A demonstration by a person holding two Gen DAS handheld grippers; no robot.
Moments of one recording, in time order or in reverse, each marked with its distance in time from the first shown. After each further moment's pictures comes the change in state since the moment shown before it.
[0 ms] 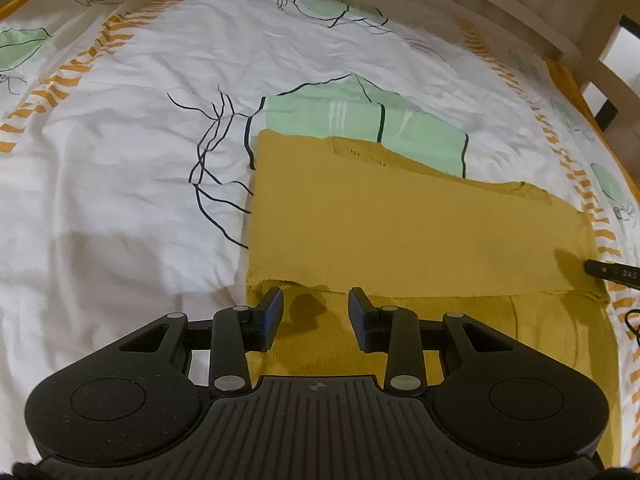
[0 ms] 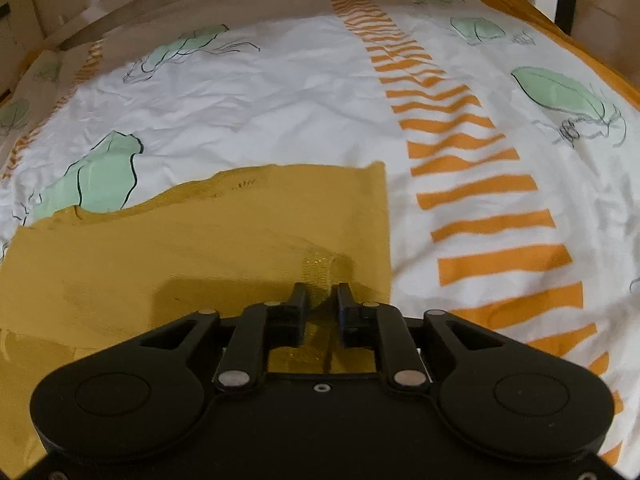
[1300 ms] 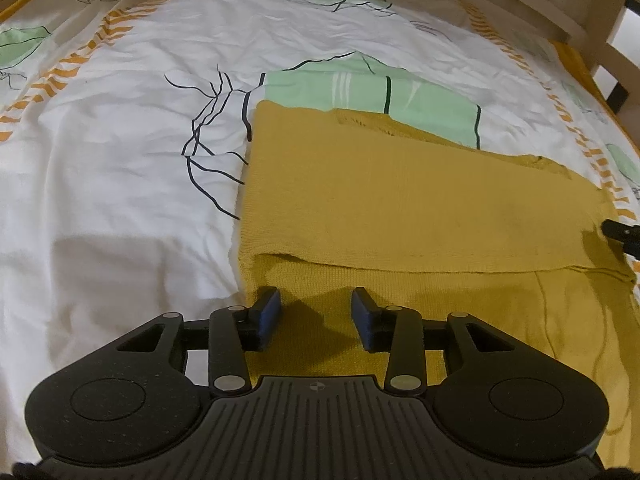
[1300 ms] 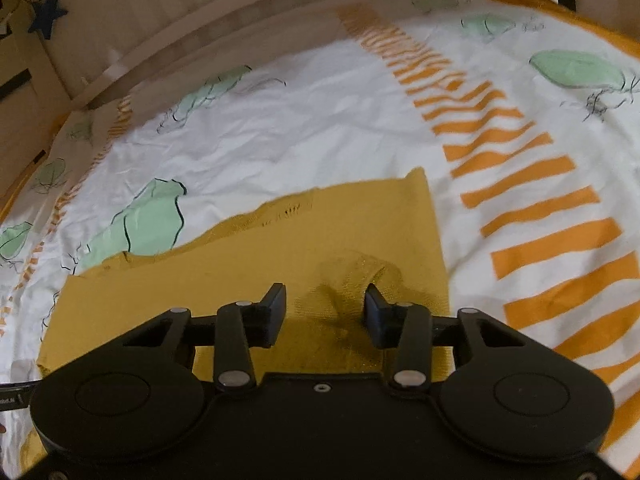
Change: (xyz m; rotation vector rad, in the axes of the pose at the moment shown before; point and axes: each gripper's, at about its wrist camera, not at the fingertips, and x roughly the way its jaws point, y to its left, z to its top) left arm 0.021 -0.007 -0.020 0.025 0.000 0.048; right arm 0.006 -0.001 -0.006 0.133 -0.088 0.168
